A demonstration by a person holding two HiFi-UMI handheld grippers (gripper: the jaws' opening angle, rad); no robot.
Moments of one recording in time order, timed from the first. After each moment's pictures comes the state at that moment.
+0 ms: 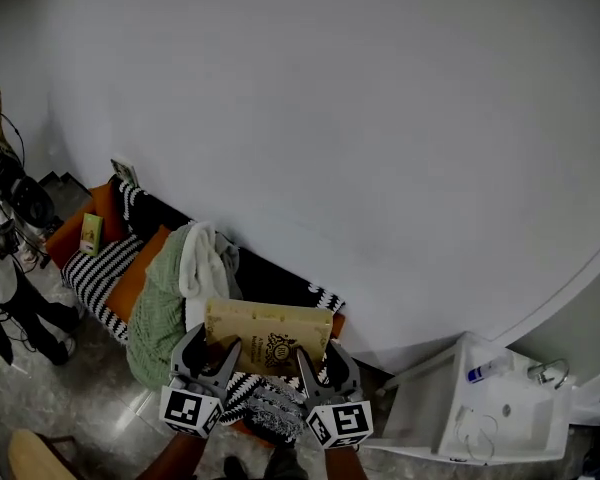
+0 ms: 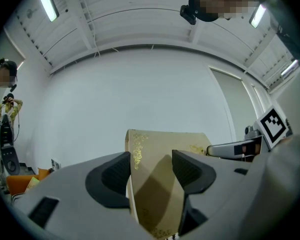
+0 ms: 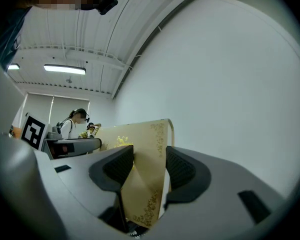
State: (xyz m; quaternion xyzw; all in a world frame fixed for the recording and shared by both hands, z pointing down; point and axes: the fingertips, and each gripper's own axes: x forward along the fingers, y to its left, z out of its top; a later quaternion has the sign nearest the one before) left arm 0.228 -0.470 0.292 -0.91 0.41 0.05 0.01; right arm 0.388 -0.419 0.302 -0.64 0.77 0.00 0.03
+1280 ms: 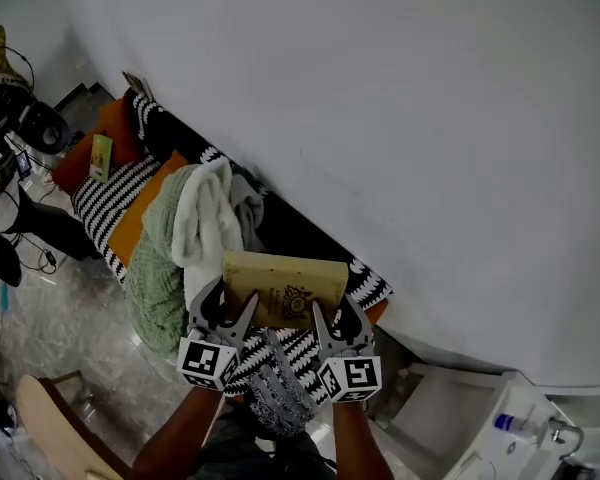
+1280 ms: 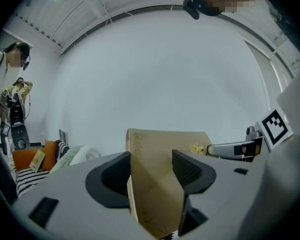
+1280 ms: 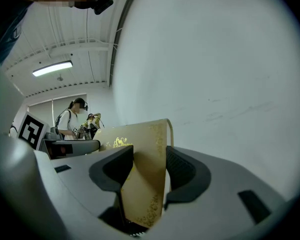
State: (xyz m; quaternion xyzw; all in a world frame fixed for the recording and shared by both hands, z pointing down) left arm 0.287 -0.692 0.497 -0.87 0.49 -0.04 -0.09; right arm 0.454 -0.665 0.508 -0.59 0.80 -0.12 0.00
